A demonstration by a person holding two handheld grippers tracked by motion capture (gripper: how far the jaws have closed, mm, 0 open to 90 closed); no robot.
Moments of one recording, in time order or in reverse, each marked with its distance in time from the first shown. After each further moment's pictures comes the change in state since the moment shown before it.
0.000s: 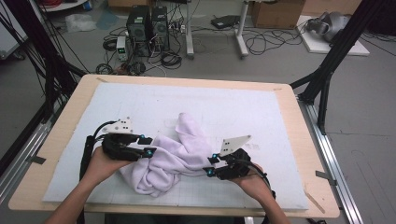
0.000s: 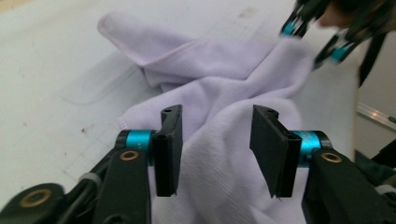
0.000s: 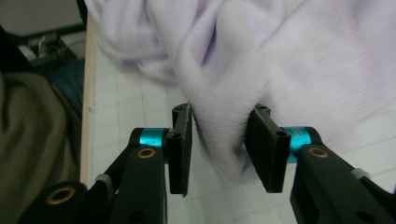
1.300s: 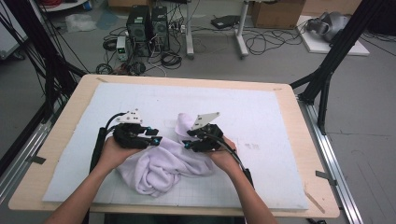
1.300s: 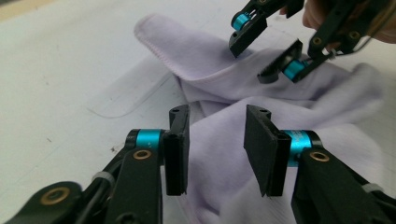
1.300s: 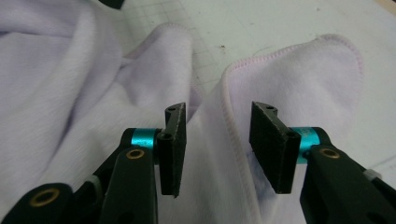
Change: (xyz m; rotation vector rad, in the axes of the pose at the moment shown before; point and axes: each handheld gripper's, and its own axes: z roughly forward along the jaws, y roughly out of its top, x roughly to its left) left arm 0.034 0.010 0.036 0.004 0.031 -0.031; right arm -0.050 0.059 0.078 0.049 -0.163 -0.031
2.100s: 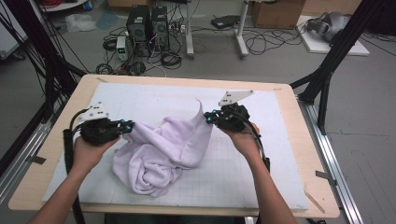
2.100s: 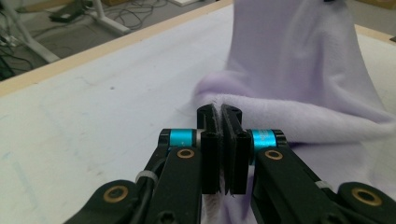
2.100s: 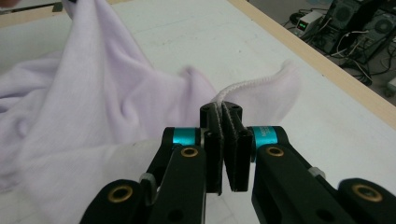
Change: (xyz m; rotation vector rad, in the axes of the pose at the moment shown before) left arm -0.006 -0.018 -0.100 -0.162 0.225 0.011; right arm -0.034 0.015 -0.096 -0.111 -0.097 0.099
